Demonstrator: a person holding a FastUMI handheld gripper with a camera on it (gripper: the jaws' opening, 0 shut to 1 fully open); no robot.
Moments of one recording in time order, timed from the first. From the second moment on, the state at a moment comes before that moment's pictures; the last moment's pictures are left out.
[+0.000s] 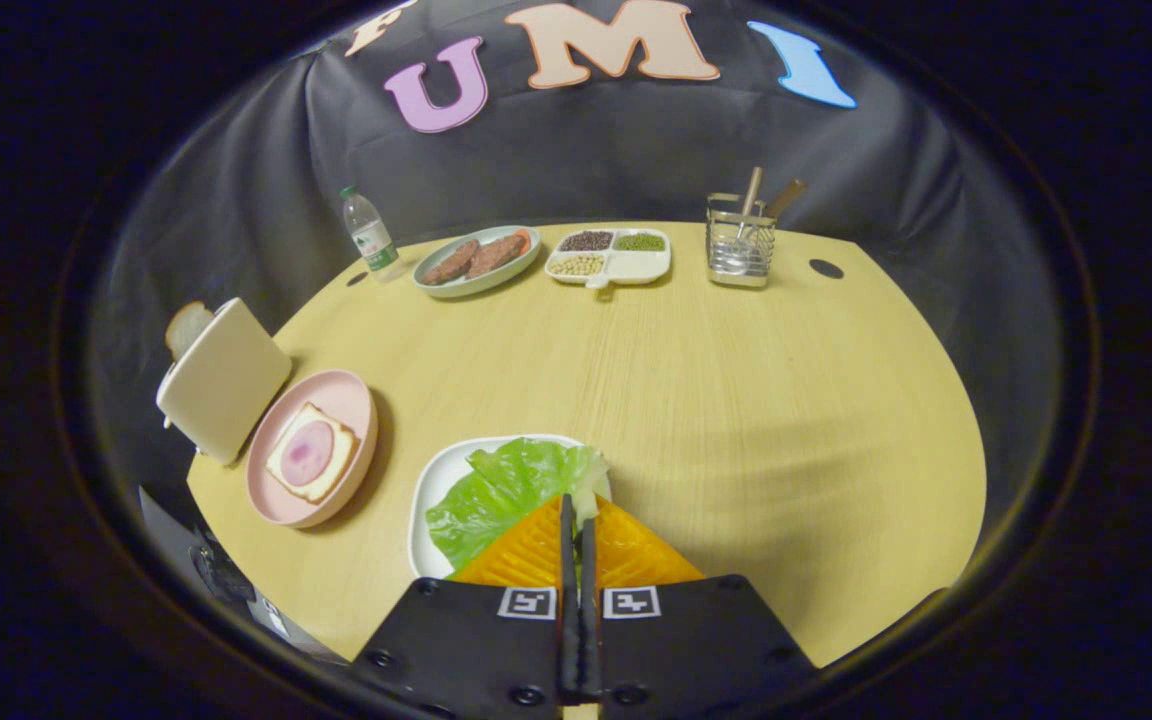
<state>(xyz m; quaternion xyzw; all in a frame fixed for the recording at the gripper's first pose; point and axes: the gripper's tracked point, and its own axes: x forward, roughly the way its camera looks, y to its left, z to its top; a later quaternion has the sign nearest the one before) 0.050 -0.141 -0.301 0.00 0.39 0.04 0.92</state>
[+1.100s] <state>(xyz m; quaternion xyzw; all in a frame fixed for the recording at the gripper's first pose) 0.059 0.144 -0.206 0.15 0.35 0.12 0.92</state>
